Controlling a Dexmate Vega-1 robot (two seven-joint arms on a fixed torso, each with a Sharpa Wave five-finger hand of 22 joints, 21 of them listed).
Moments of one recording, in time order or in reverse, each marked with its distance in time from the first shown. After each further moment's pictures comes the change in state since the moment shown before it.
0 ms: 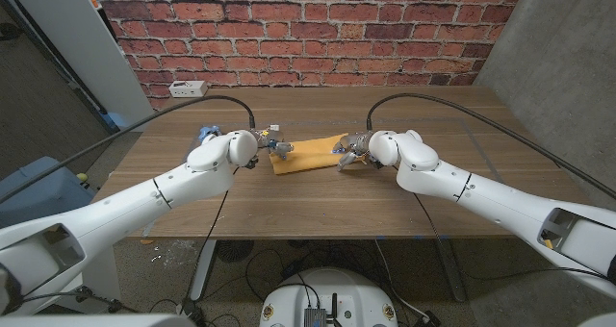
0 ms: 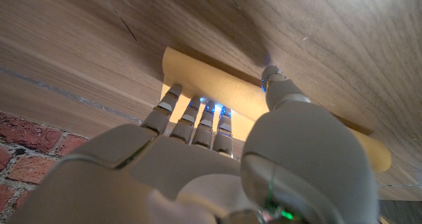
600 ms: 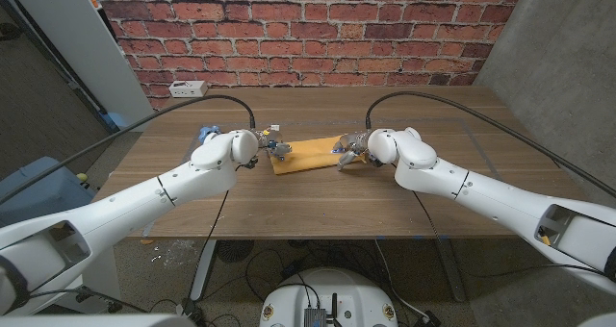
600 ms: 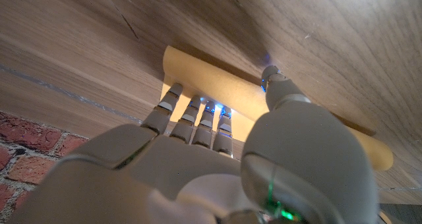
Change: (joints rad) left arm -0.010 -0.010 0.006 0.014 0.014 0.018 -0.035; left_hand -0.014 -0.004 0.004 0.004 0.000 -0.010 0.000 0.000 0.003 -0.010 0.001 0.000 0.000 -0.016 0.005 0.000 0.000 -0.005 0.005 -0.006 0.000; right arm 0.019 0.009 -0.017 0.017 -0.001 -0.012 0.025; right_hand 0.000 0.000 0.014 -0.014 0.000 -0.012 -0.005 0.000 0.000 -0.014 0.007 0.000 -0.001 0.000 0.000 0.000 -0.005 0.005 -0.005 0.000 0.001
